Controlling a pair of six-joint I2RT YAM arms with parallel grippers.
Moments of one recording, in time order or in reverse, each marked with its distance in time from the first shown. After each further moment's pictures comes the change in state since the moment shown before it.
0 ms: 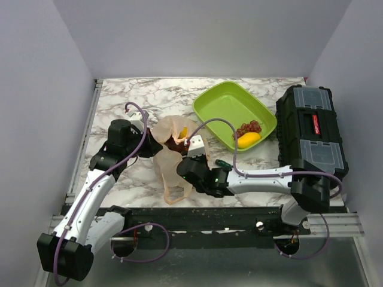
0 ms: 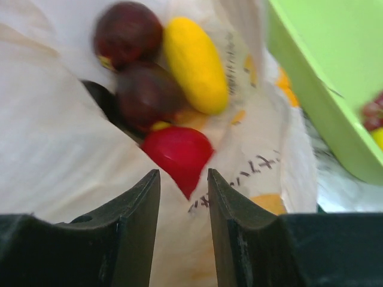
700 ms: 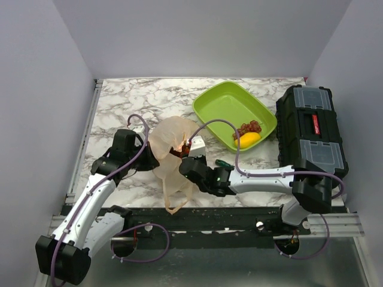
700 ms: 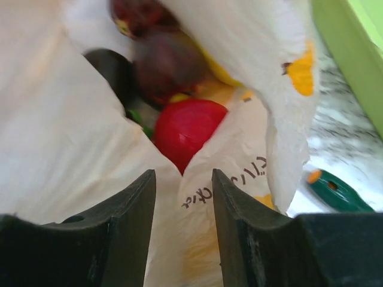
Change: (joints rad) left arm -0.038 -0.024 -0.041 -0.185 -0.083 -0.056; right arm -0.021 -0.064 -0.092 -0.087 -0.122 0.129
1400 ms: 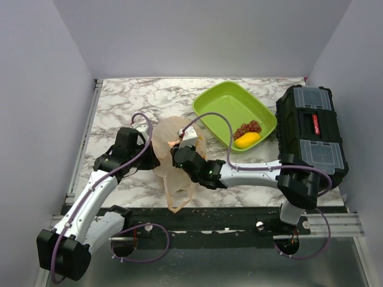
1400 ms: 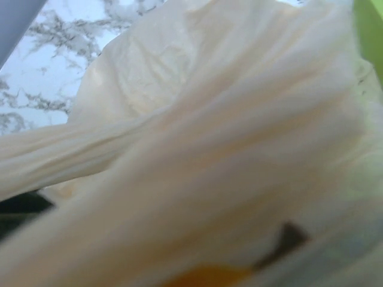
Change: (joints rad) left arm -0.021 0.011 -0.011 -0.009 -0.013 0.052; right arm -0.035 0.129 0.118 0.272 -0.096 -0.102
